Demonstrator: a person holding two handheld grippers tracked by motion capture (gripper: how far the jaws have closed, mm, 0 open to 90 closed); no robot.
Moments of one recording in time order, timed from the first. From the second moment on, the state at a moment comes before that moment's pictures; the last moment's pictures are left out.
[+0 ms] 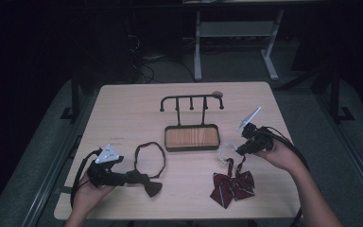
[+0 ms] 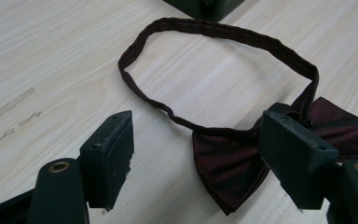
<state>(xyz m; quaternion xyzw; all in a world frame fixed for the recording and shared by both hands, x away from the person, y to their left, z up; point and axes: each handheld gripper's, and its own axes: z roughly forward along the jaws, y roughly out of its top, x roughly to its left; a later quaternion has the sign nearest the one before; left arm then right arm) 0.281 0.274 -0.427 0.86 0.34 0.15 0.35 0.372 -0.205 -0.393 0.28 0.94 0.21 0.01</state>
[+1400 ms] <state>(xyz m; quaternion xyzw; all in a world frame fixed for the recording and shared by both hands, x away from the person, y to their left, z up) 0.282 0.276 -0.427 0.86 0.34 0.16 0.35 0.363 -0.194 -0.318 0.21 0.95 0.24 0.03</state>
